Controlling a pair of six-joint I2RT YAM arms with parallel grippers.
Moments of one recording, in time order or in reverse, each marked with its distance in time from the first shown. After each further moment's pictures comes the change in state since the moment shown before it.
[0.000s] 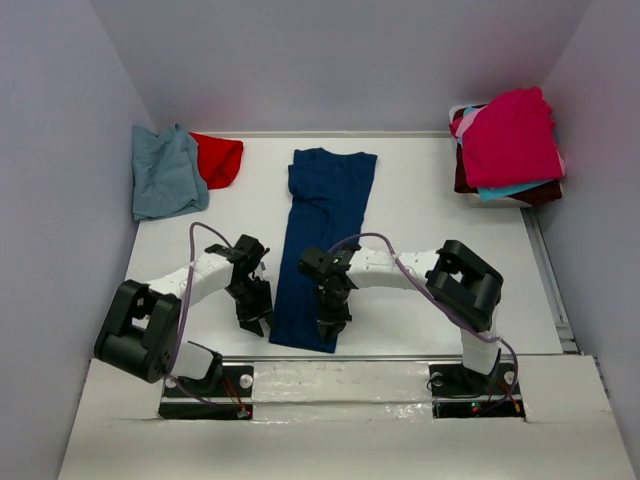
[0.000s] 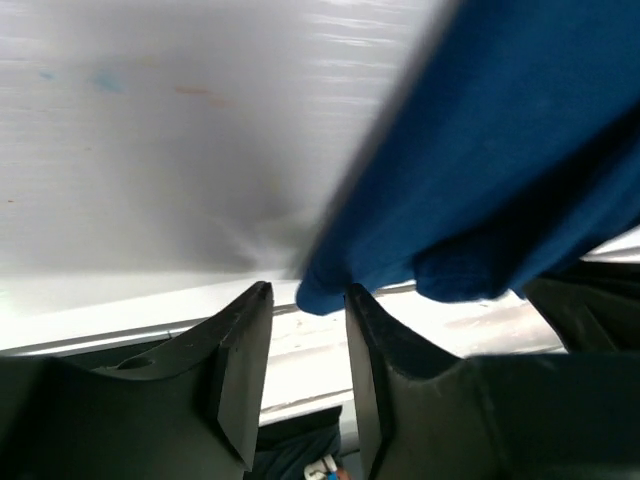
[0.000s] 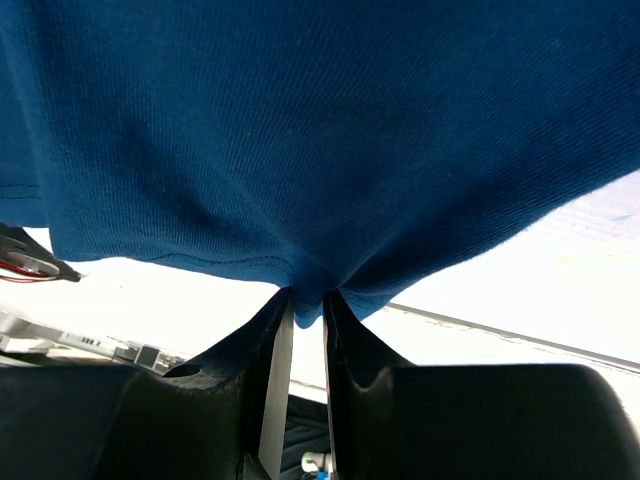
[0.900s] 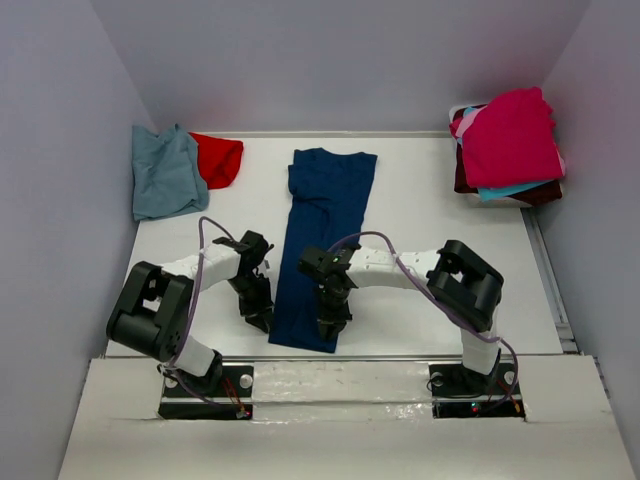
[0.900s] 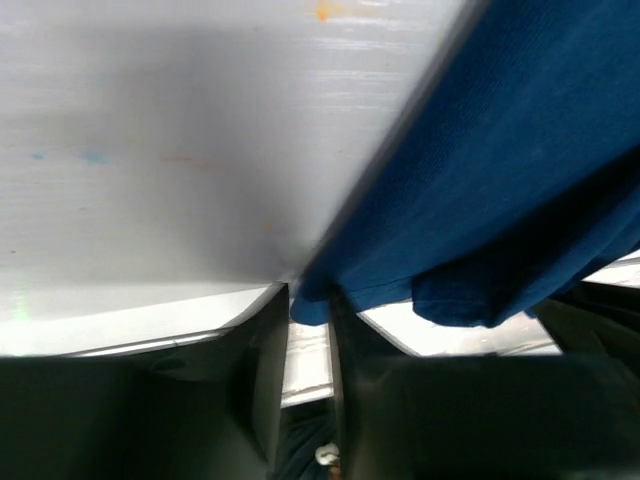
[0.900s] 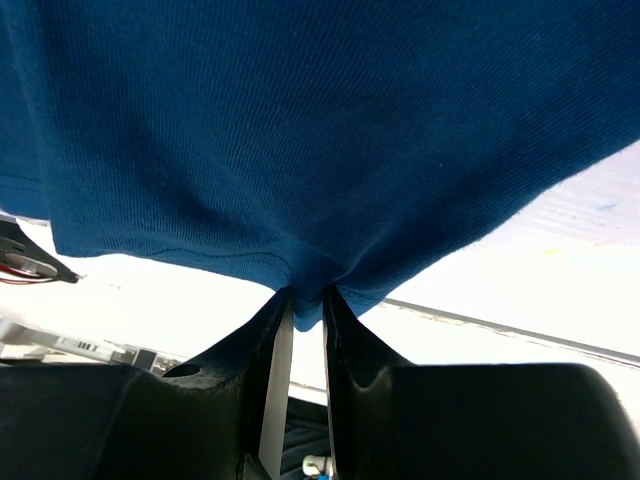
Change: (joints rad) left arm 0.001 0.127 0.059 -0.008 -0.006 0.042; right arm 0.000 -0.001 0.013 -0.023 0.015 -0.004
